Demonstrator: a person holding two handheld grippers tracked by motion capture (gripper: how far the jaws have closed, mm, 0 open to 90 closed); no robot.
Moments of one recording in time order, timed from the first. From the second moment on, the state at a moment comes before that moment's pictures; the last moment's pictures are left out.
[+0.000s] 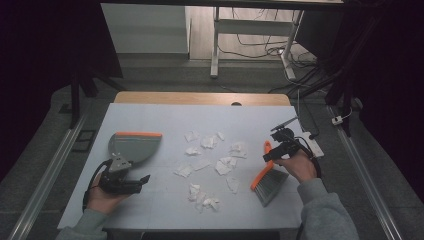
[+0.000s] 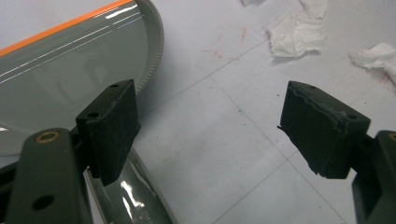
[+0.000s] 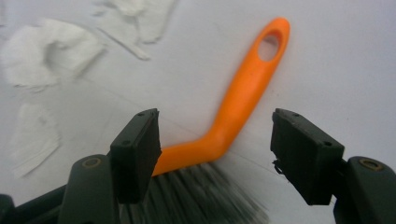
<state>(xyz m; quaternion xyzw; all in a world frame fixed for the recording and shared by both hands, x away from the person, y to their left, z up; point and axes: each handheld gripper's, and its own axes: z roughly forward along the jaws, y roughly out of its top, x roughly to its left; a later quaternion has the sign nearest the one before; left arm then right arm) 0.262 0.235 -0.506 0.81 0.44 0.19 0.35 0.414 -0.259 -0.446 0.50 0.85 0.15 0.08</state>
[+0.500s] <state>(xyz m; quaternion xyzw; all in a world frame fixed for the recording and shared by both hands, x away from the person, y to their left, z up) 0.262 0.234 -0.507 0.81 0.44 0.19 0.35 0.434 -0.252 -0.476 0.56 0.82 0.08 0.06</state>
